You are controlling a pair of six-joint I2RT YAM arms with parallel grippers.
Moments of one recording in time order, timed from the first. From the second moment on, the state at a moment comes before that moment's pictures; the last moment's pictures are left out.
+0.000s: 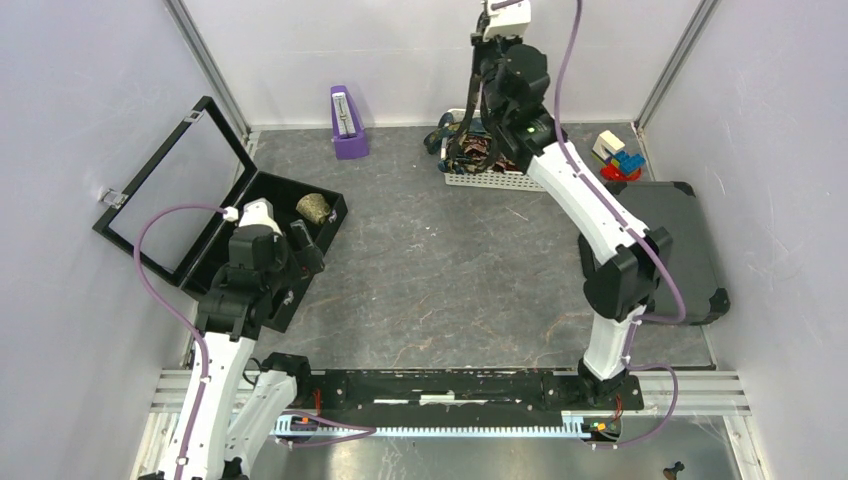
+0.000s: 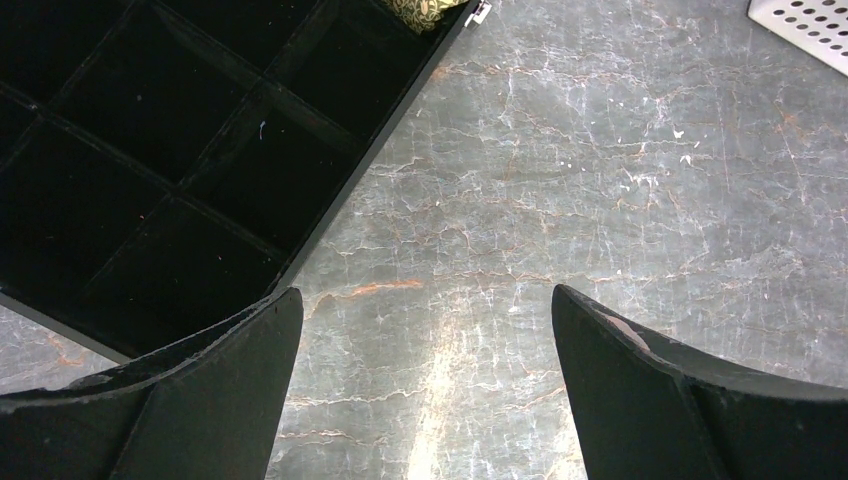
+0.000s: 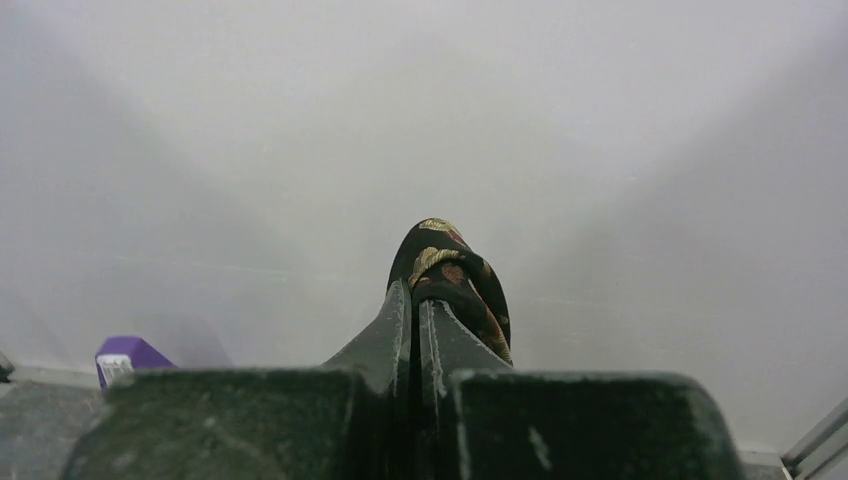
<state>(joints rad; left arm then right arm) -0.12 0.67 0.85 -0.83 -0.15 -0.41 0.55 1.89 1.99 0.18 0.42 -0.18</state>
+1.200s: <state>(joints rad) -0.27 0.71 0.64 -0.41 0.40 -0.79 0.58 1.01 1.02 0.29 0.75 0.15</state>
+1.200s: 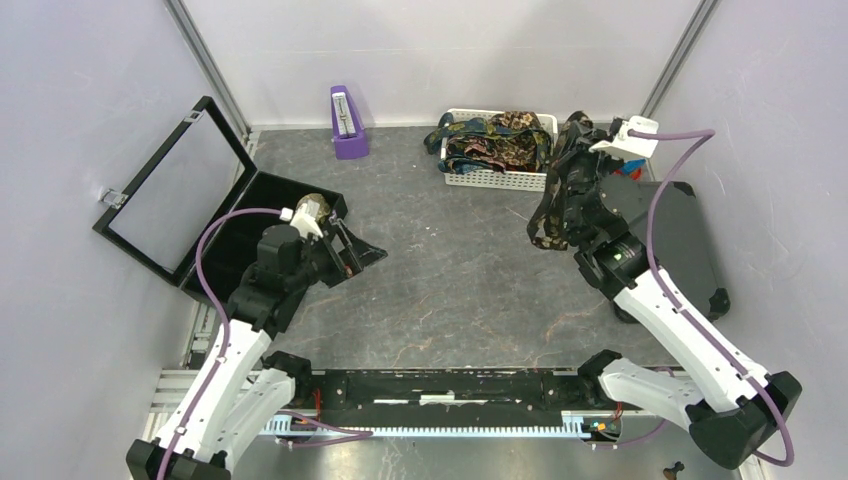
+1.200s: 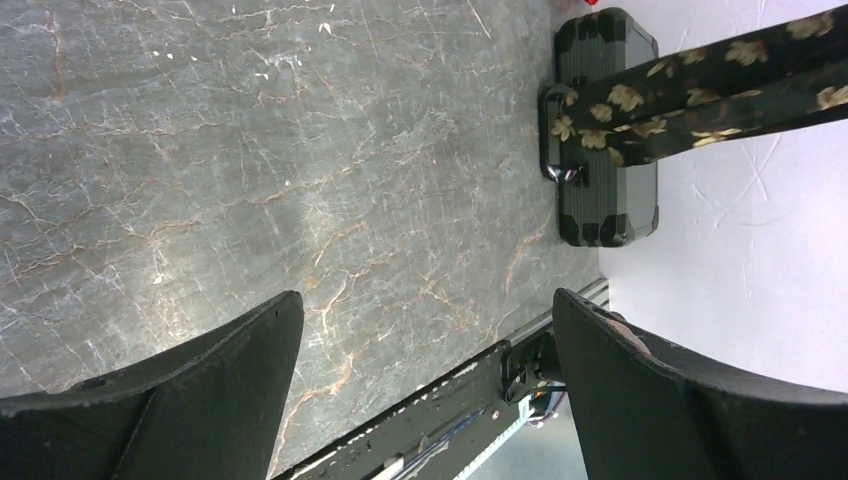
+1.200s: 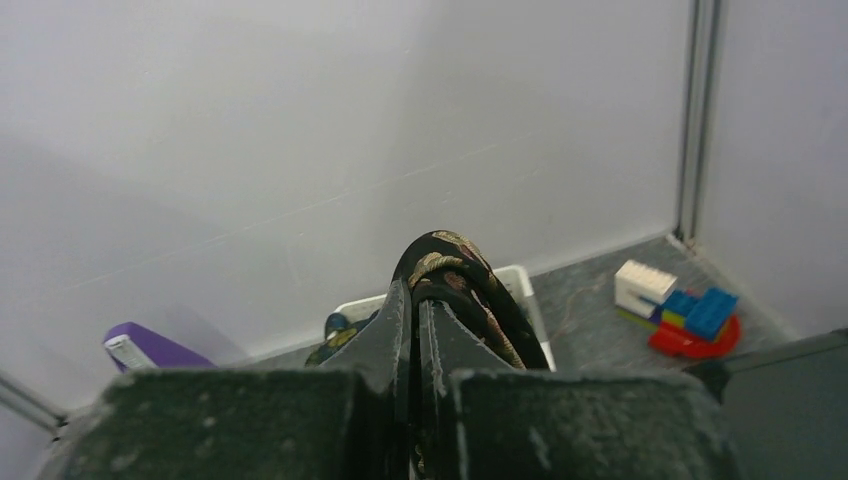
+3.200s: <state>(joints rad) -0.98 1.46 0.79 -0.04 -0.03 -0.66 0.61 0.92 0.27 0.47 0.73 1.00</state>
